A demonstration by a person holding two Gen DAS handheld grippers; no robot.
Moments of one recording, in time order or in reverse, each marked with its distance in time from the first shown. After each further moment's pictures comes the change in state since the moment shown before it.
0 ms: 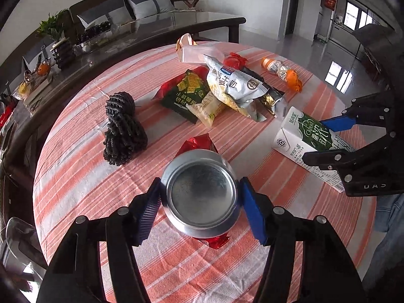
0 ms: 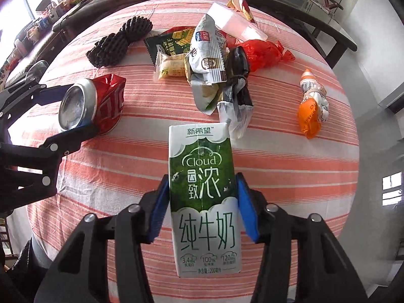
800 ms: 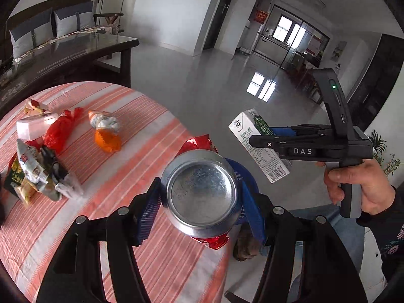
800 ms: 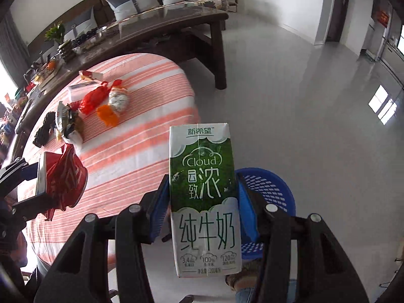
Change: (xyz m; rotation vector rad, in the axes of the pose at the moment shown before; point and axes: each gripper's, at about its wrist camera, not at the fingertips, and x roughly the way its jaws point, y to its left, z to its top) left arm -0.011 -0.226 0.085 0.120 -0.079 -0.485; right arm -0.085 -0.242 -0.149 0.509 -0.208 -0.086
